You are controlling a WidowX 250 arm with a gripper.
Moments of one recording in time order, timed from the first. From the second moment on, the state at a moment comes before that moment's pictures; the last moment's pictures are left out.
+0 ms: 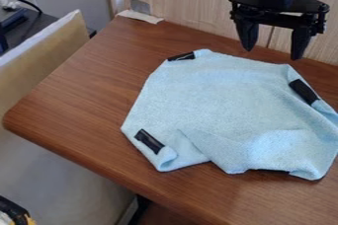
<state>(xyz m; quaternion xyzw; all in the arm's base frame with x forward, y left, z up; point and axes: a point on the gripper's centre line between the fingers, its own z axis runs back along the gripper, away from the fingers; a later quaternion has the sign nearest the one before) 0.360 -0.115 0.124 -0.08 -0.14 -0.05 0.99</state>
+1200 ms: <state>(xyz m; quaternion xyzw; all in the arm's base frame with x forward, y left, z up) 0.260 -0.152 0.048 -0.09 -0.08 -0.16 0.98</state>
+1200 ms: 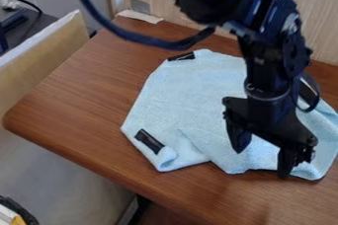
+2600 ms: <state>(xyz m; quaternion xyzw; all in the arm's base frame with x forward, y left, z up) 0.275 -0.162 0.005 -0.06 -0.05 -0.30 0.95</state>
